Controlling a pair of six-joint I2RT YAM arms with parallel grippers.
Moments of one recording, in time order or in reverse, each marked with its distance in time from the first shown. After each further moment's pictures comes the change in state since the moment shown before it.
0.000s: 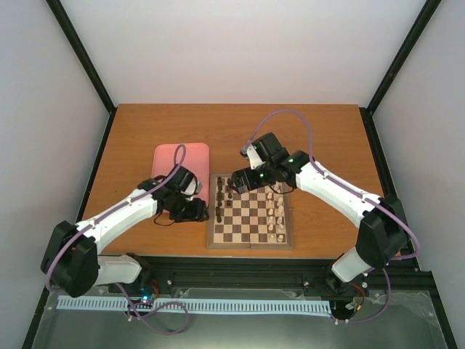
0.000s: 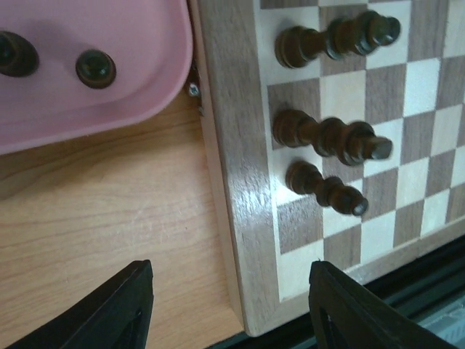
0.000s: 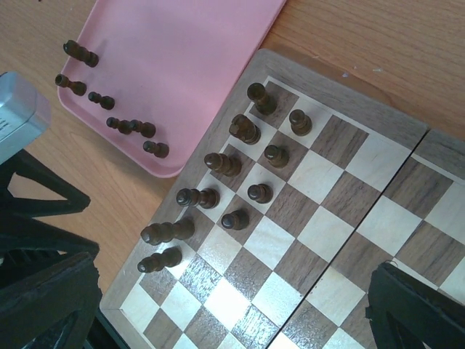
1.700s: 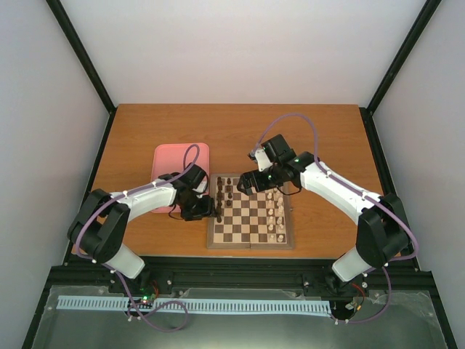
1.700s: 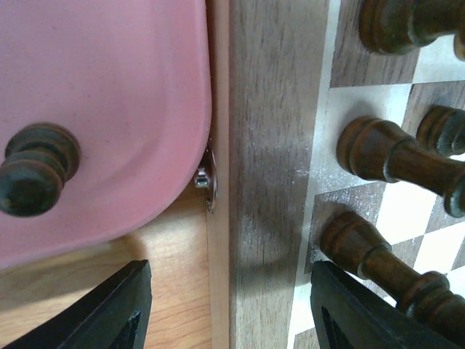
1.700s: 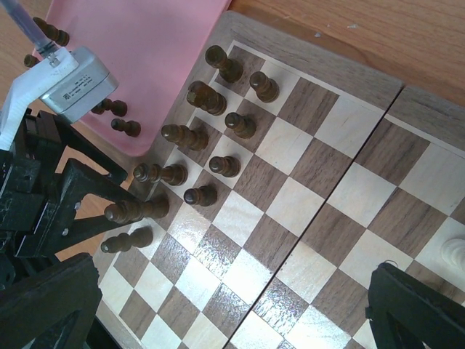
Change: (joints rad) left arm -0.003 0.296 0.032 0.188 0.011 -0.116; right arm -0.087 -0.003 -0.076 0.003 -0.073 -0.041
